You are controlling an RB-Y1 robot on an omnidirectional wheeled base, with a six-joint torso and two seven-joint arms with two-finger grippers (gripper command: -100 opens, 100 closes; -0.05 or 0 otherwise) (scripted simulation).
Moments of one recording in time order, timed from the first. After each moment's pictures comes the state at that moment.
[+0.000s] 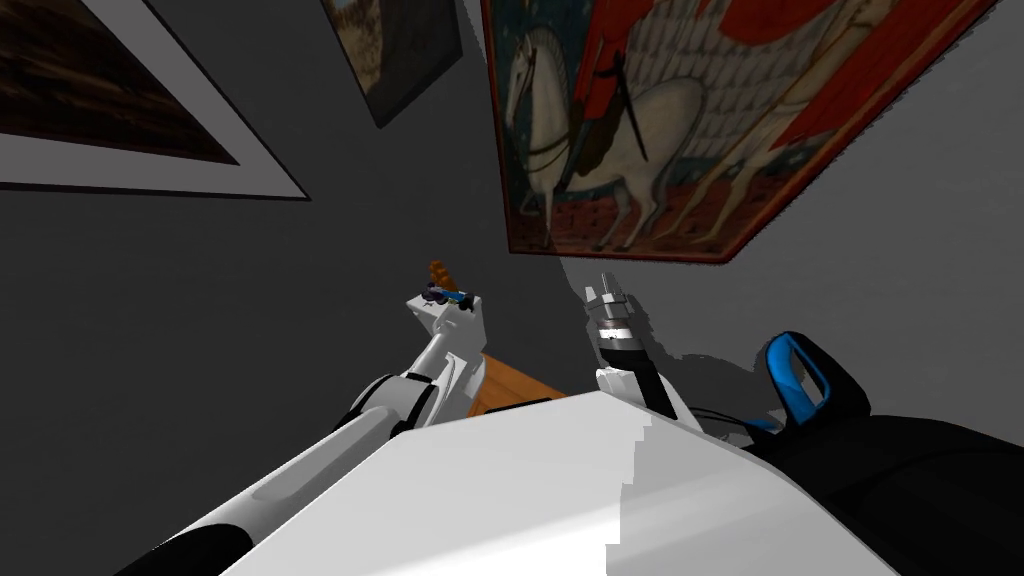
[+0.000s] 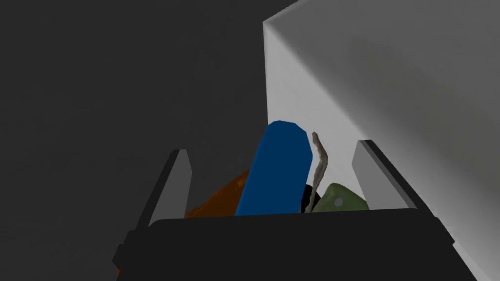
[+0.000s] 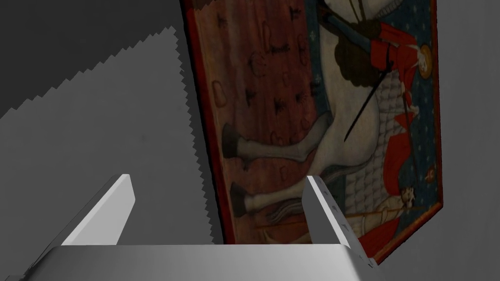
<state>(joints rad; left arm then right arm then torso) -0.65 0.24 -0.20 -1.10 -0.25 0.62 0.30 0.53 -0.04 -0.06 -2.32 -0.01 -0.36 -0.04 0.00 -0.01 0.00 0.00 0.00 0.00</state>
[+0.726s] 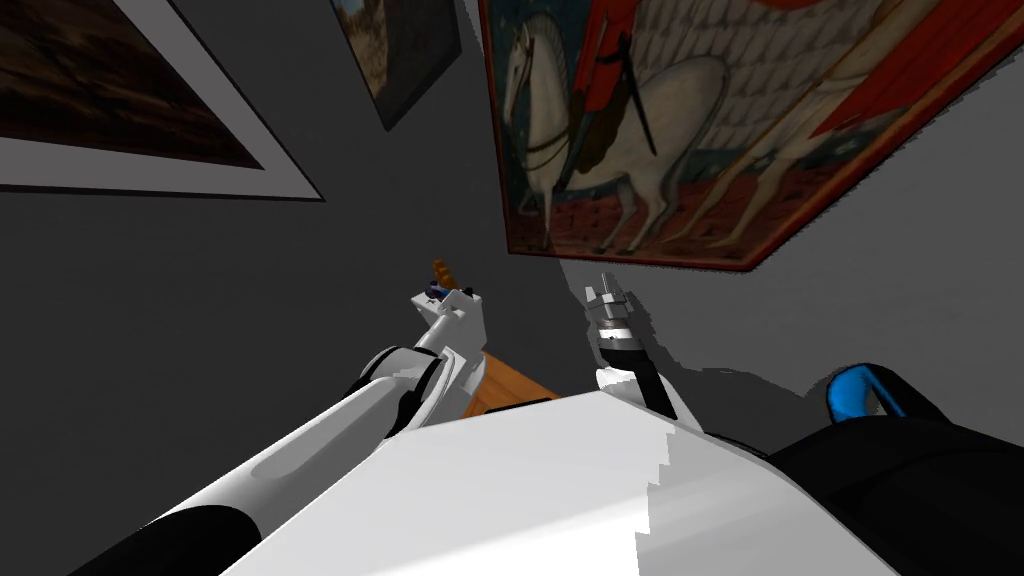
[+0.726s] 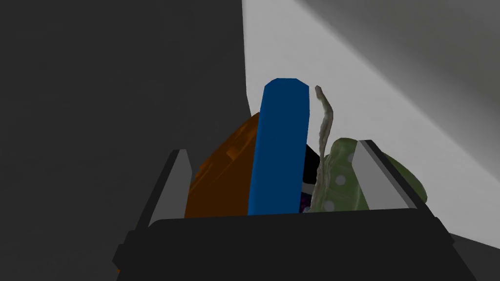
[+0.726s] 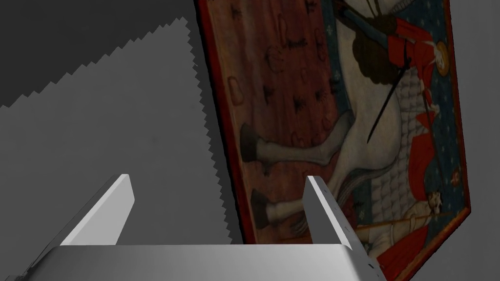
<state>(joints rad) -0.88 0.23 -0.22 -0.86 -0.30 0.80 0.31 0.53 -0.04 -0.06 -2.32 -0.01 -0.36 -0.04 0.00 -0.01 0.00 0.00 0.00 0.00</state>
